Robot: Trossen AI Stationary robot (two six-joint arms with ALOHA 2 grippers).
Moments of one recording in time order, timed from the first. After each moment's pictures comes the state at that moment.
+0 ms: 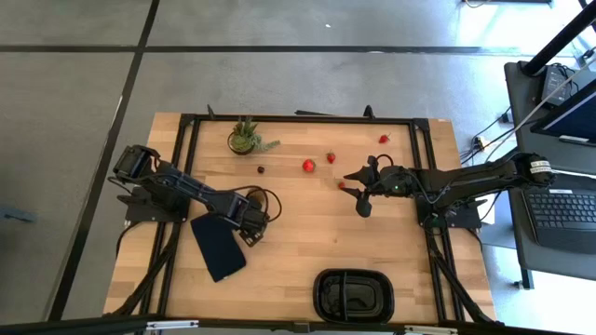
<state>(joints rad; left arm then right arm) -0.26 1.64 0.85 -0.71 -0.04 -1.04 0.00 1.04 0.42 0.15 0.24 0.12</state>
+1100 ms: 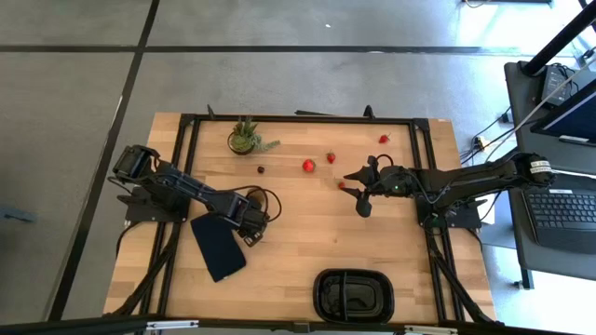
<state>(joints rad) -0.26 1.64 0.85 -0.71 -0.03 -1.04 0.00 1.04 0.42 0.15 0.24 0.12</state>
